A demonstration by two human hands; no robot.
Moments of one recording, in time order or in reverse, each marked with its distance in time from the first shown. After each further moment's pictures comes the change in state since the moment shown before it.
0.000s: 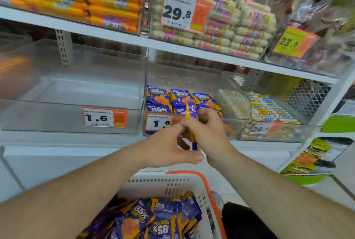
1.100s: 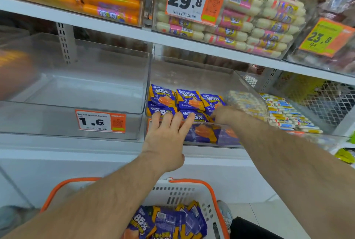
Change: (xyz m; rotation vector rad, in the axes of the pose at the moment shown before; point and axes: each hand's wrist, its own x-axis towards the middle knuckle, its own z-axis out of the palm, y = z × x) left_hand 0.046 -0.059 0.005 1.399 0.293 -0.154; right_hand 0.190 0.028 -0.030 -1.332 -0.242 0.024
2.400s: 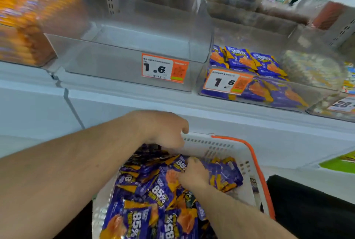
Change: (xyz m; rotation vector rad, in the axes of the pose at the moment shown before) left_hand -0.091 -0.102 0.006 -0.405 -0.929 0.070; right_hand -0.175 -0.133 0.296 0.237 -0.338 0.003
